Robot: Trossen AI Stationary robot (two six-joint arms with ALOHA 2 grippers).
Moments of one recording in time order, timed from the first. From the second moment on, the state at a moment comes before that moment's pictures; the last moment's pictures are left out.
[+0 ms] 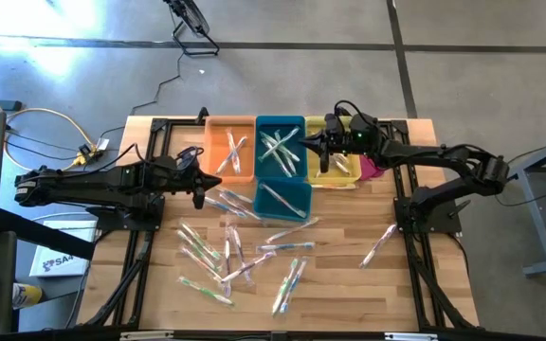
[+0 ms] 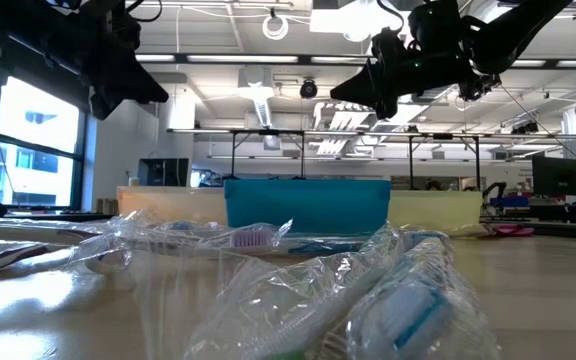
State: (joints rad) left arm 0.12 0.61 0.46 -0.21 -0.14 -0.48; right arm -0.53 1.35 0.69 0.52 -0.37 0.10
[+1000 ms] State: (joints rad) left arm -0.27 0.78 0.46 -0.05 -0.47 -0.54; right arm -0.53 1.35 0.69 0.50 -0.37 0.06
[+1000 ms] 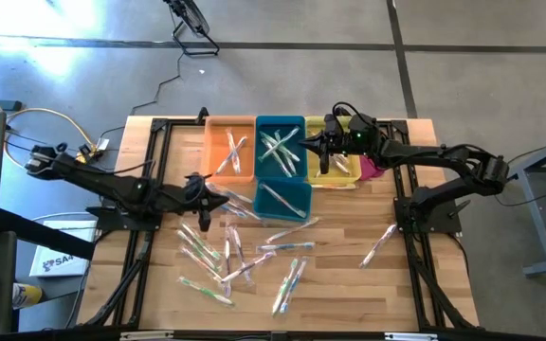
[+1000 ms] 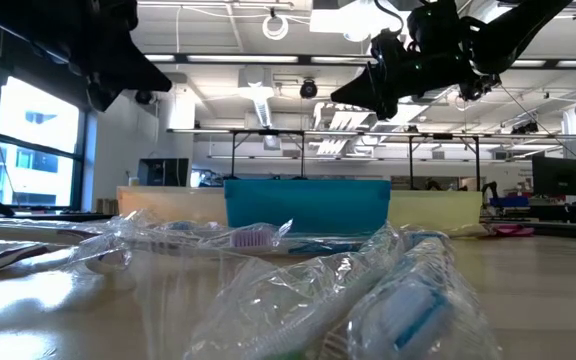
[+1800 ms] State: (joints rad) left arm -0.44 1.01 0.65 -0.14 -0.60 -0.55; right arm -0.53 1.35 0.69 0.50 -0.37 0.06
